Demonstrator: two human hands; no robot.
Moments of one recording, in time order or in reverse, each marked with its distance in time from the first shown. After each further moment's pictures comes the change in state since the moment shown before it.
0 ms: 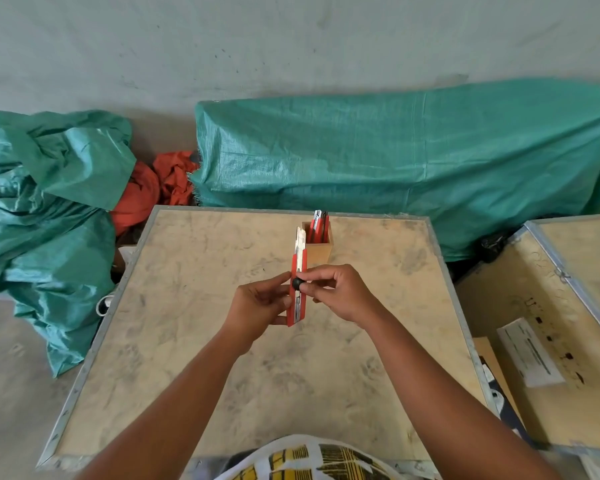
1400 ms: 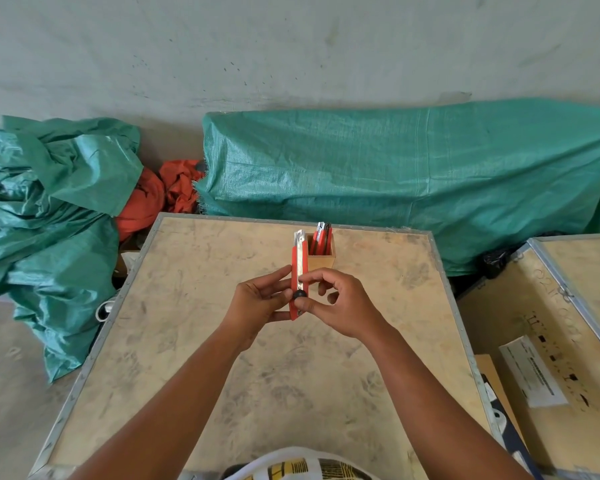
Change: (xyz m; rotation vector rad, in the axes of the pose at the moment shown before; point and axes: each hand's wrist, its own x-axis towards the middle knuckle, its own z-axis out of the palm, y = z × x) left_hand 0.009 0.026 0.001 -0.145 -0.025 -0.012; right_hand -0.008 -0.013 -0.002 -0.191 0.052 -0.163
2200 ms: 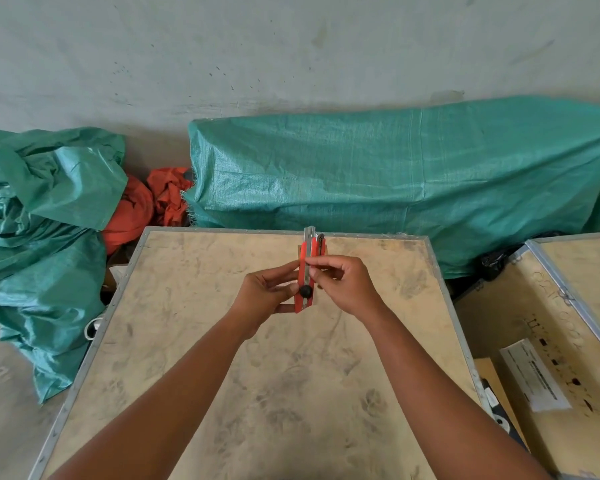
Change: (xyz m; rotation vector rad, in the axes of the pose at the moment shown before) left_hand 0.059 0.023 0.018 0.076 -0.062 0.003; right_hand 0.070 0.028 -0.025 0.162 0.141 0.054
